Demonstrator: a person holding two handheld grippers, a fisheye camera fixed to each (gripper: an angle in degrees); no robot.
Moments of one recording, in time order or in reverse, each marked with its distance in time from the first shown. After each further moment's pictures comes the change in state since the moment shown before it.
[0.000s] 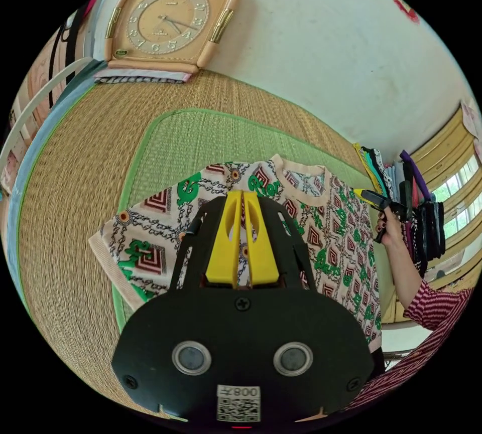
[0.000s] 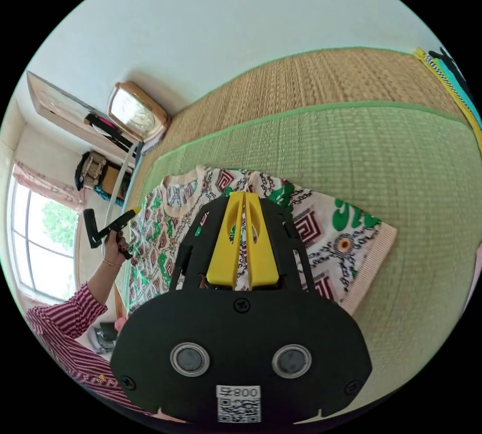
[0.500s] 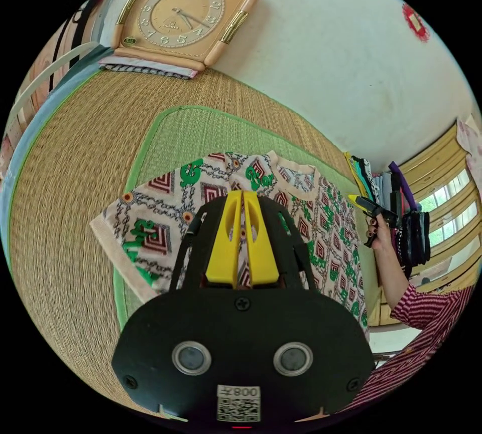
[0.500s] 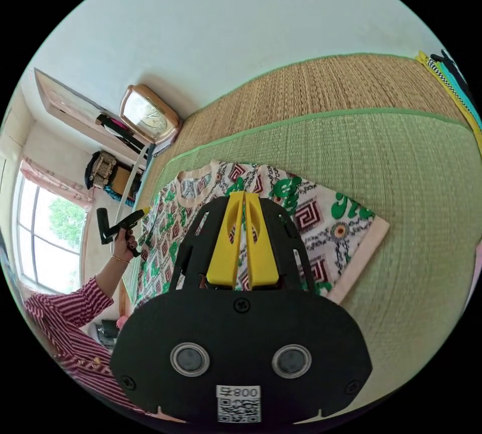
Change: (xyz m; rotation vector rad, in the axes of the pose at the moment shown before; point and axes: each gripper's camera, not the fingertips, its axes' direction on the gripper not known) left arm -0.061 0.065 0.050 0.039 0.100 -0.032; right arm -0.006 -0.001 -0.052 0.024 -0.049 -0.021
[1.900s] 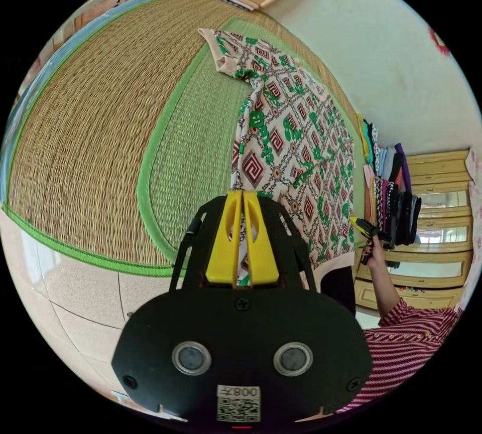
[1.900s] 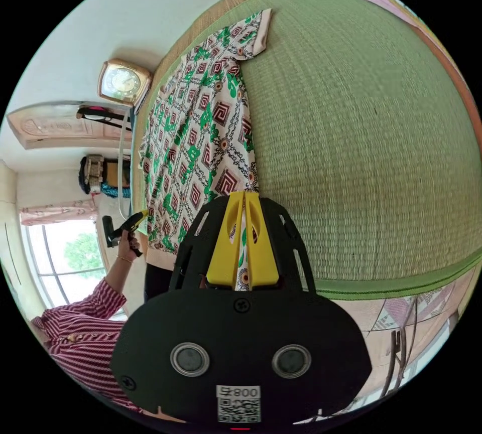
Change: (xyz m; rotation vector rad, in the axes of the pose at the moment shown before) left arm -0.001 0.228 -0.035 -0.273 0.002 -0.241; right arm 0.001 0.308 -0.171 -0.237 0.019 0.324
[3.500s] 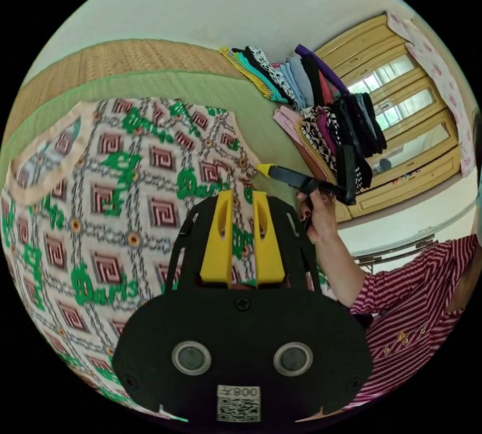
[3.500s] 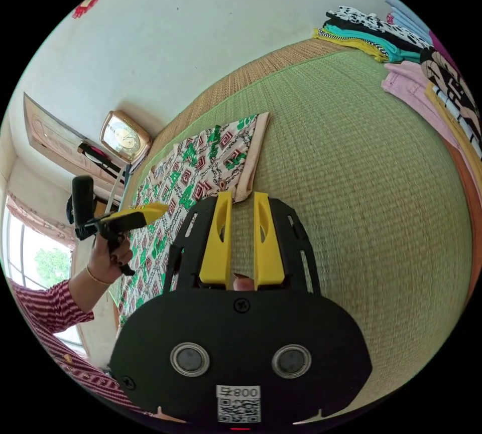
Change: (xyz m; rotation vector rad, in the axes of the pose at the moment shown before) left arm 0.563 -0.180 -0.089 -0.197 0.242 0.794; right arm 0.037 -0.036 0.051 0.426 0.058 -0.108
